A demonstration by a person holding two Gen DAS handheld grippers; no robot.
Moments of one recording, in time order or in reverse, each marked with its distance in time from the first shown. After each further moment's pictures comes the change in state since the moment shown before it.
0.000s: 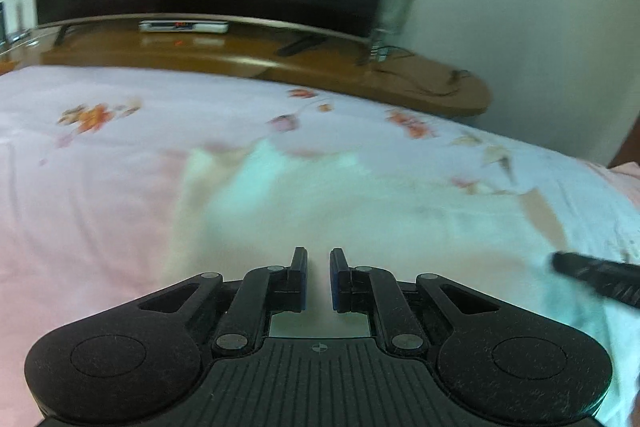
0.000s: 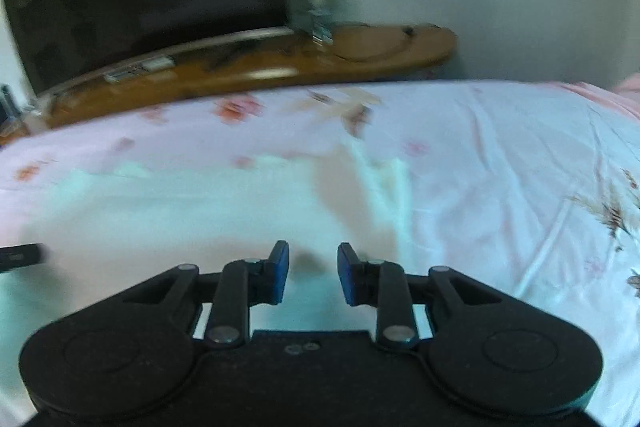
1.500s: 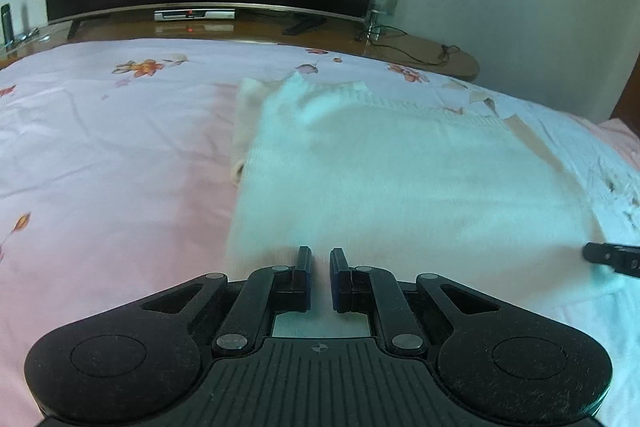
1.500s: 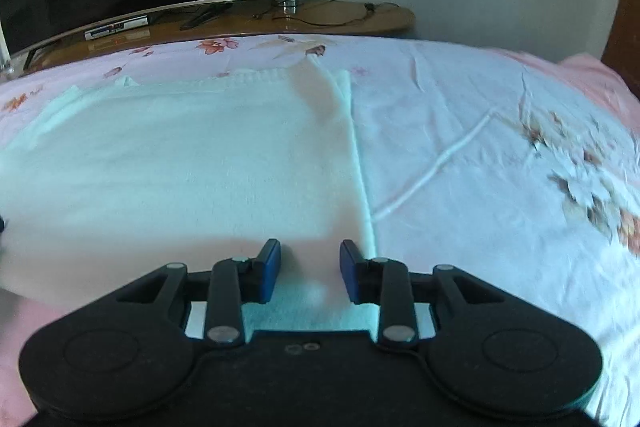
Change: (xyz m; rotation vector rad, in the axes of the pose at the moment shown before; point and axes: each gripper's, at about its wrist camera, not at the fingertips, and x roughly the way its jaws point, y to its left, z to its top) left arm -0.080 0.037 -0.083 0.036 0.029 0.003; right arm -0.064 -0.002 -0.082 -0.001 0.074 -0.190
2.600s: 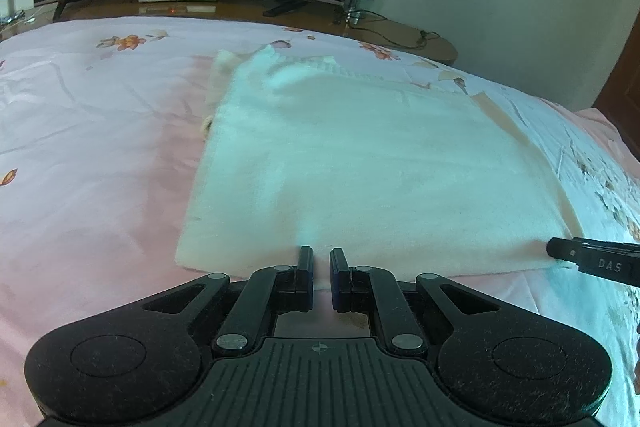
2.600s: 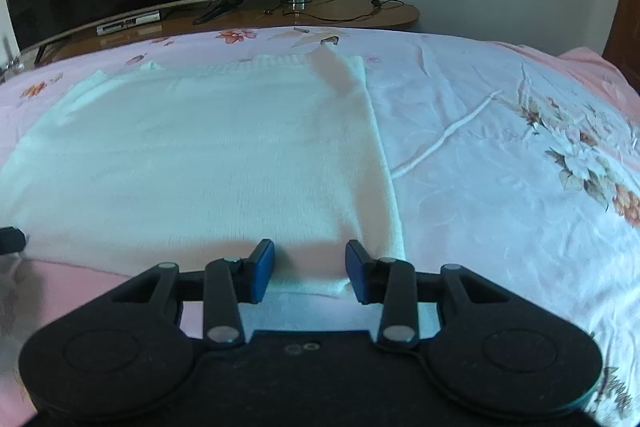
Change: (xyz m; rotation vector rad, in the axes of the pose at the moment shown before) left arm -0.014 -0.013 -0.024 -0.005 0.048 -0.056; right arm -0.019 0.011 -0.027 -0.020 0.014 0.007
